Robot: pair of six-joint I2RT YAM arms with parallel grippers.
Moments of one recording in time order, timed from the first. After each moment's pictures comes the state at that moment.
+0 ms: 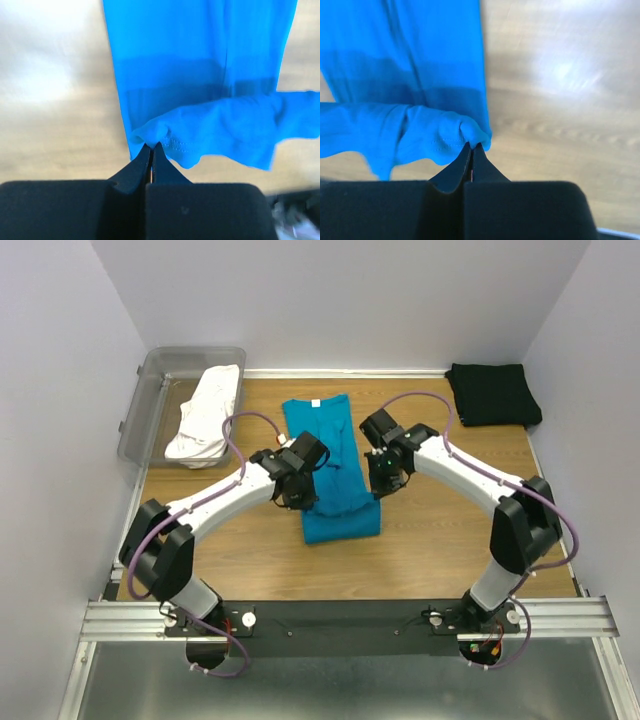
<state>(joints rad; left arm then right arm) -0.73 1.52 1.14 -0.78 -0.09 -0.85 0.65 1.68 1.34 -0.92 0.05 0.50</state>
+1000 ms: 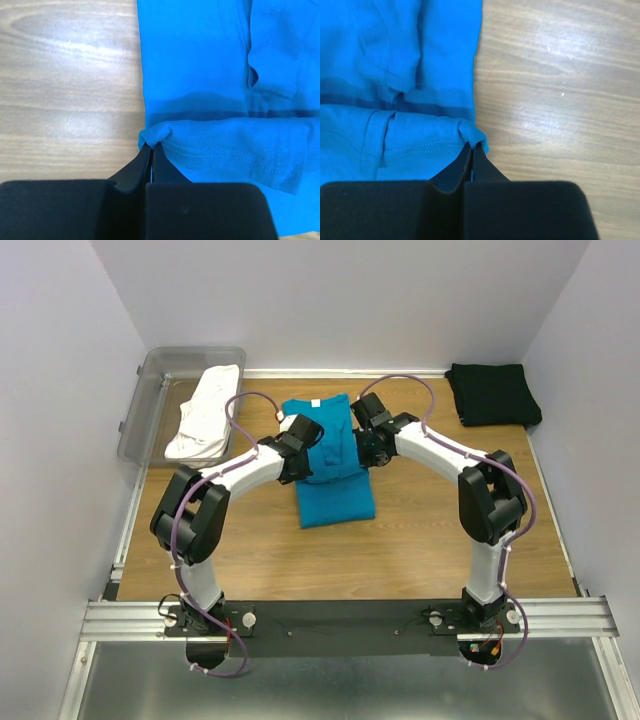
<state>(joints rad) -0.56 1.79 1.23 -0.48 -0.28 -0.63 0.57 1.95 1.52 -0.65 0.14 0.34</state>
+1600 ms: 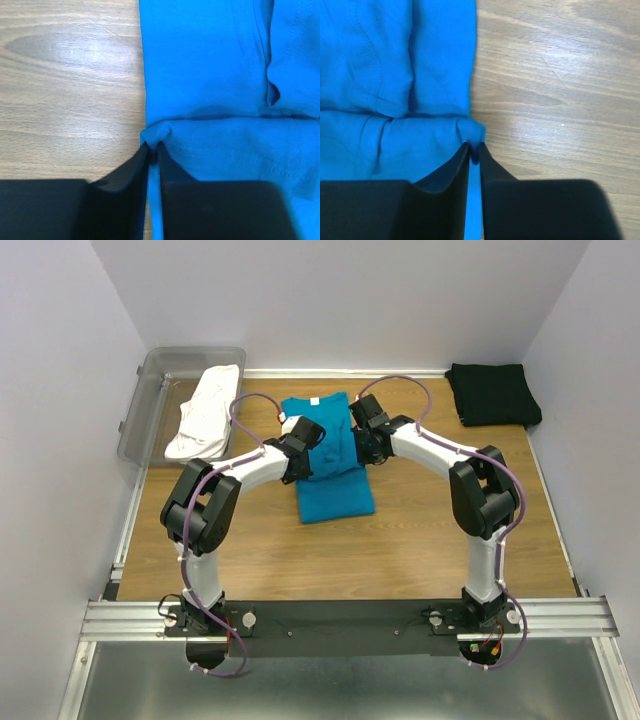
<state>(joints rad) -0.55 1.87 1.23 -0.40 -0.32 -0.61 0.56 2.02 1.52 -0.54 0.17 0.34</state>
